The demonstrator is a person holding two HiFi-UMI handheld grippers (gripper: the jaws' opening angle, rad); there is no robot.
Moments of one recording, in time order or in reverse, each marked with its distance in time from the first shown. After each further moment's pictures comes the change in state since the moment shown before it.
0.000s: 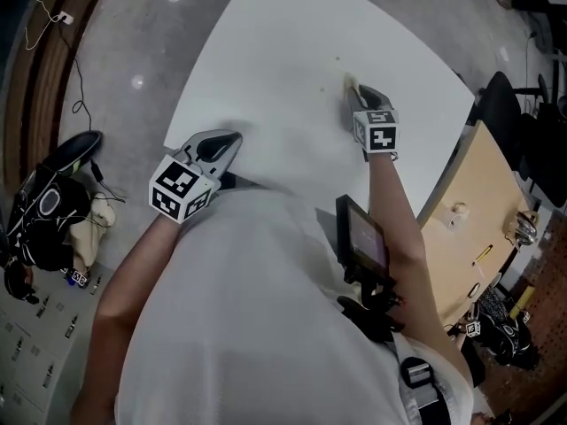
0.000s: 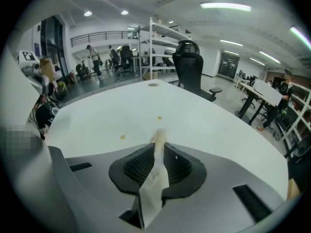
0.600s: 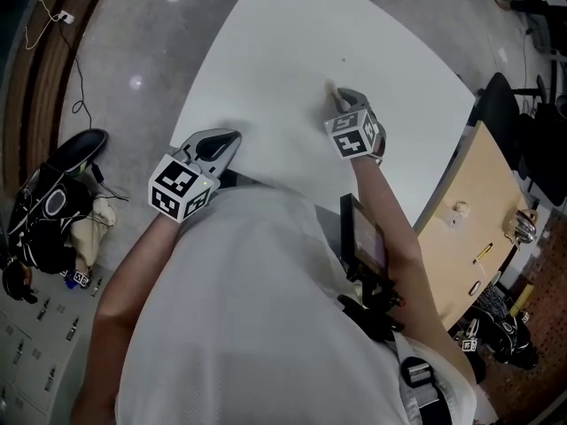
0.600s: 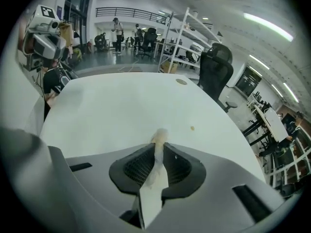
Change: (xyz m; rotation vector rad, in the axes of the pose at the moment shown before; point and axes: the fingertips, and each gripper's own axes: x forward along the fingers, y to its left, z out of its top) left arm -0.017 0.012 -0.002 -0.001 -0.011 0.000; right arm 0.009 0.072 0.010 -0.330 0.131 -0.005
